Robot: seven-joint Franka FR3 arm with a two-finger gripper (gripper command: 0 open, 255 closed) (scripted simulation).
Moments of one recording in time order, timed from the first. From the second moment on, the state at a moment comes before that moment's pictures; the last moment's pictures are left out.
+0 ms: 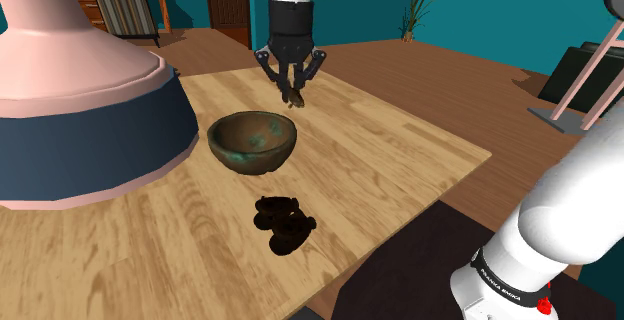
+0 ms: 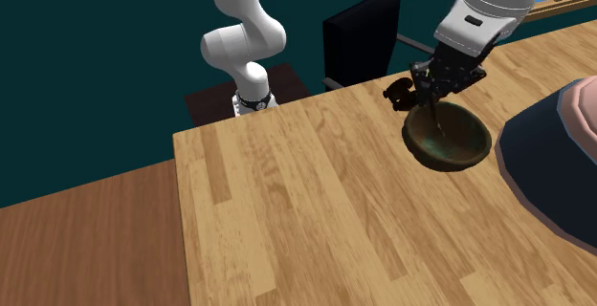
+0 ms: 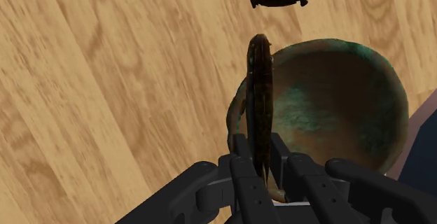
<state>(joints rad) -0.11 -0.08 0.54 -1.75 0.05 1.64 0.90</state>
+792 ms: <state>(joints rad) -0.03 0.17 0.60 -1.59 -0.08 1.69 1.05</state>
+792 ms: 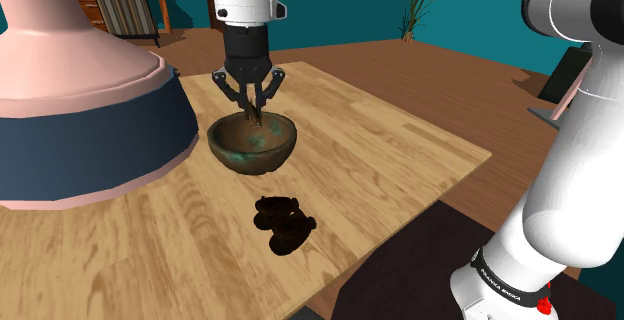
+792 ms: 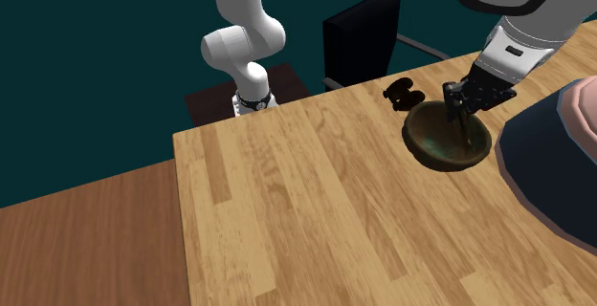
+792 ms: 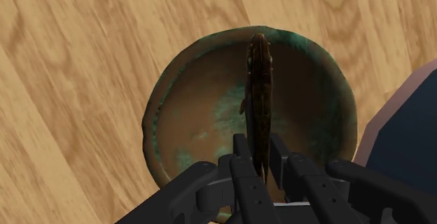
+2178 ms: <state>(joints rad) -0.03 0.18 0.60 -1.58 -0.08 1.69 1.06</state>
